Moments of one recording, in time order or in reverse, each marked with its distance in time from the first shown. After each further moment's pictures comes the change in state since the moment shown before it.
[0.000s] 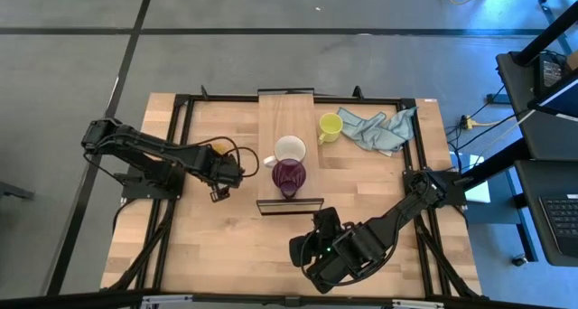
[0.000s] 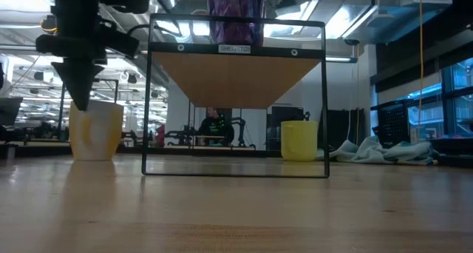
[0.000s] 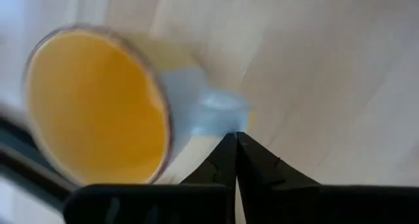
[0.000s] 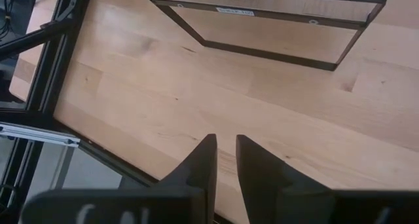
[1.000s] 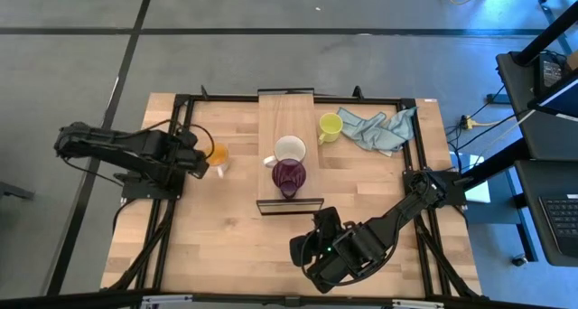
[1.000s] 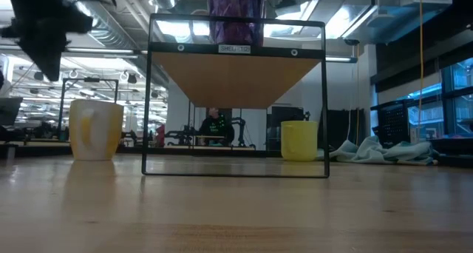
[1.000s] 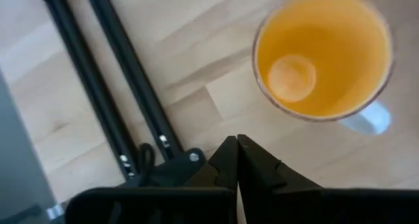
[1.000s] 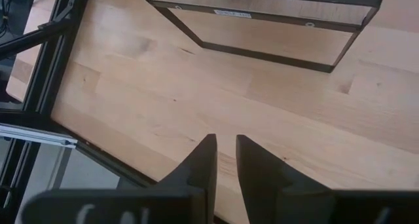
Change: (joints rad) left arm 0.034 -0.464 -0.073 -0.322 -0.154 -0.609; right arm 0.002 0.000 0.000 -0.009 0.002 0.000
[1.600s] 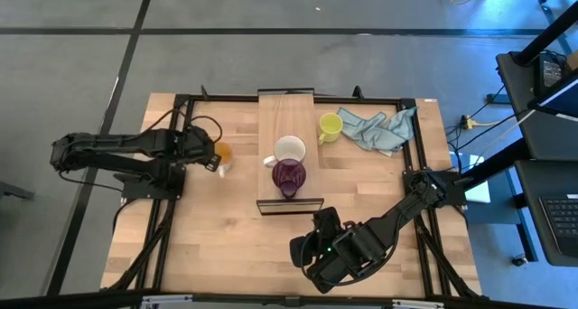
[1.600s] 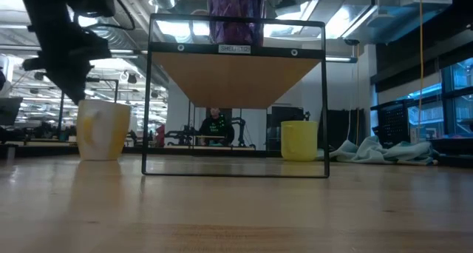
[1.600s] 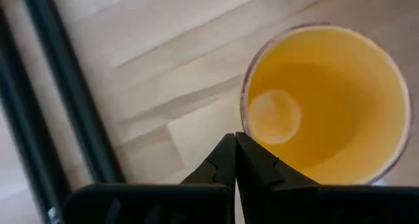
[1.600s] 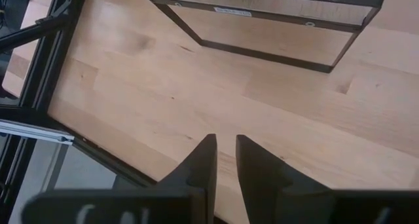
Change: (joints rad) left arm 0.242 -0.020 -0.177 0.381 0.014 0.215; right arm 0.001 0.000 0.000 -0.001 -0.005 -0.018
